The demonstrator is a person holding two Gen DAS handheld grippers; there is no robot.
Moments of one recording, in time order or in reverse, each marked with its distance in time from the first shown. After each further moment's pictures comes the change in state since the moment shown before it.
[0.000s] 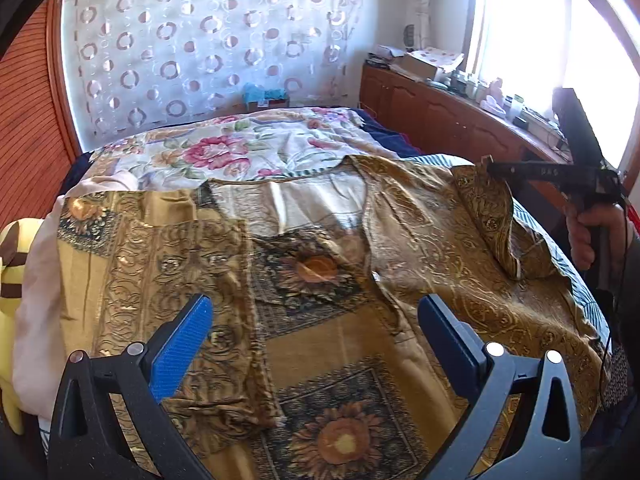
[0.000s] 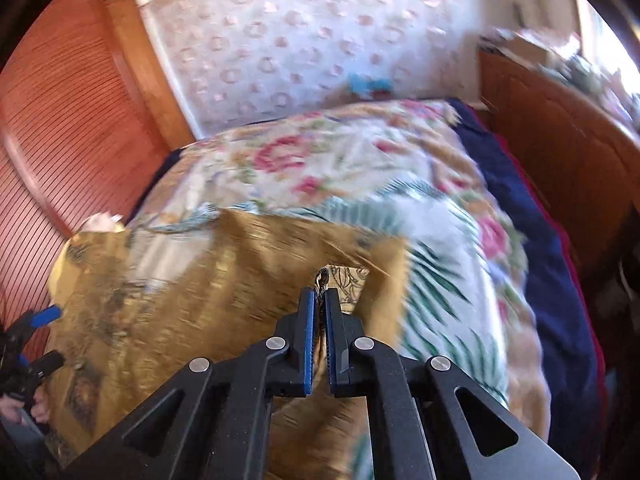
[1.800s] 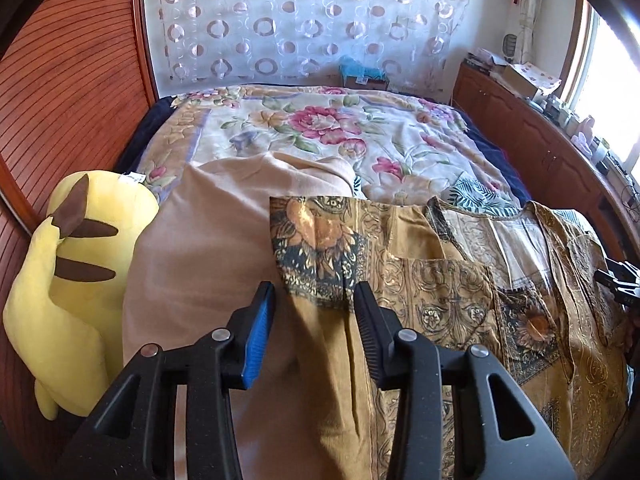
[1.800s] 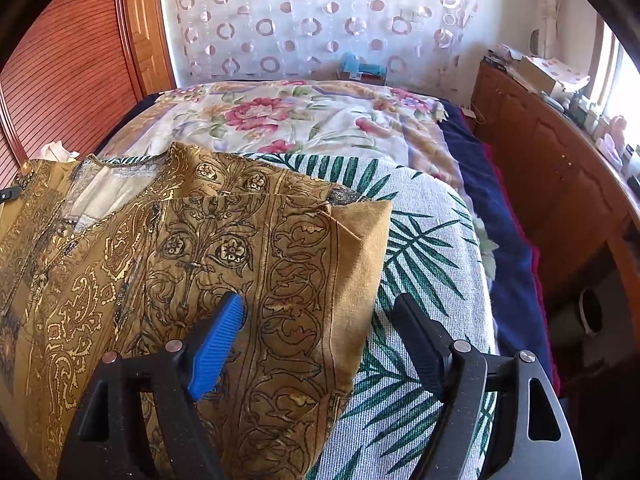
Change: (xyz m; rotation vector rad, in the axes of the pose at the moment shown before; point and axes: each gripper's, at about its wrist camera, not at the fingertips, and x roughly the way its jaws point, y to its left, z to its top) left arm 0.032 0.189 0.032 -0.197 0.108 0.189; right arm 0.076 -0.002 -0.018 -0.155 0.089 -0.175
